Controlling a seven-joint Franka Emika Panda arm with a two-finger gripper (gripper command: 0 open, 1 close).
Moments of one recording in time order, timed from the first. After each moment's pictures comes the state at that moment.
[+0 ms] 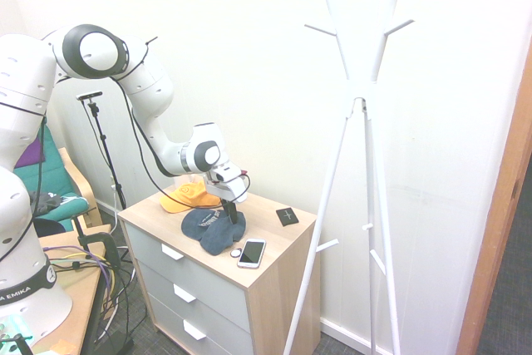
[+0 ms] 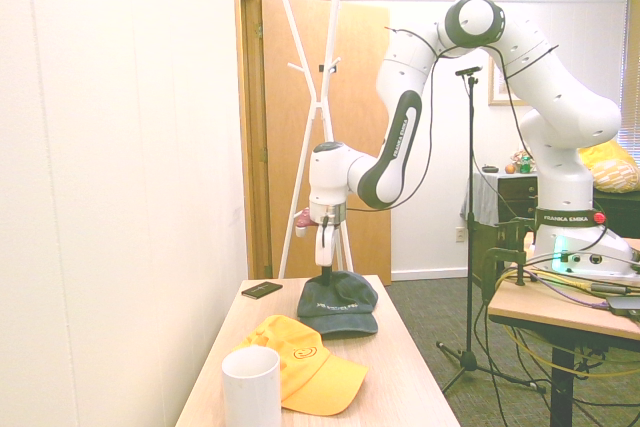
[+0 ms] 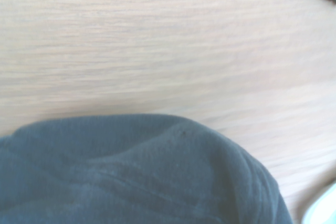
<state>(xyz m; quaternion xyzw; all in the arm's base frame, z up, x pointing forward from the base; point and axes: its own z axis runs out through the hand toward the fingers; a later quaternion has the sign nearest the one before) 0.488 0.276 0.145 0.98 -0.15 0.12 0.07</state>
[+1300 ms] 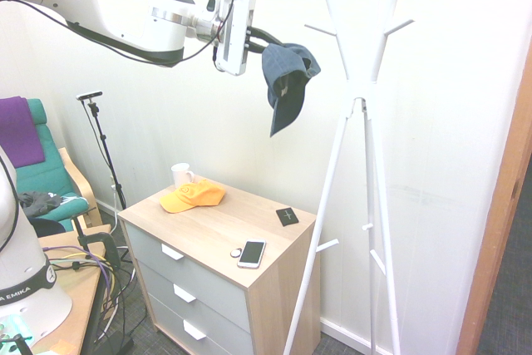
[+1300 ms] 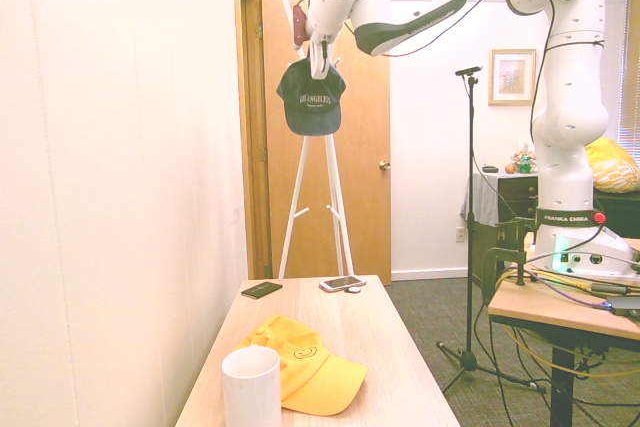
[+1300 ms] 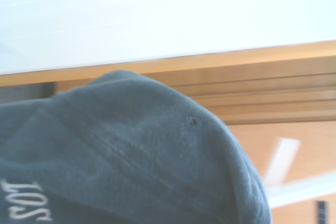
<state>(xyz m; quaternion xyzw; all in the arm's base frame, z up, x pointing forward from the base) 0.520 0.200 0.627 0.78 -0.03 0.47 0.42</state>
